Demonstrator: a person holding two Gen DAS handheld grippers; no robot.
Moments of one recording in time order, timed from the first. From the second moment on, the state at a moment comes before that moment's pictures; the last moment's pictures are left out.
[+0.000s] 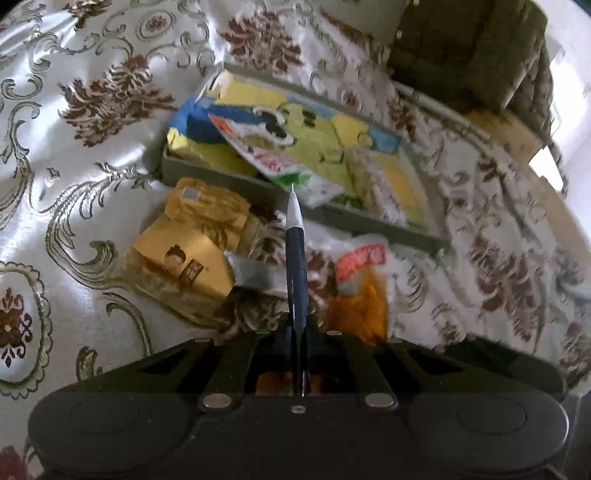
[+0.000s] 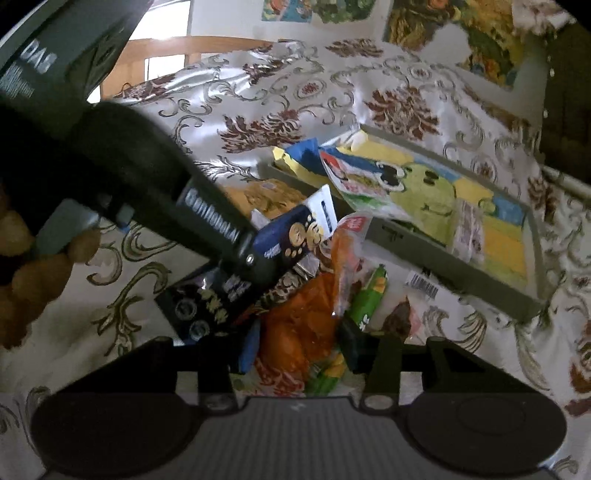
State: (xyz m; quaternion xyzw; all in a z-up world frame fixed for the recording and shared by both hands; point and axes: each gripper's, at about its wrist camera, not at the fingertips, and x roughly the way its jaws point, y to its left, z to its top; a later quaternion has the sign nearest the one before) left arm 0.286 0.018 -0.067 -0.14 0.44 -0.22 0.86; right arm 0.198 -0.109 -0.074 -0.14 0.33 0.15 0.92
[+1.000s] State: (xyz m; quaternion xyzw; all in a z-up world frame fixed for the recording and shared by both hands) left arm 0.215 0.053 0.006 -0.22 0.29 -0.18 0.92; right arm 0.154 -0.177 0.016 0.00 0.16 0.14 0.98
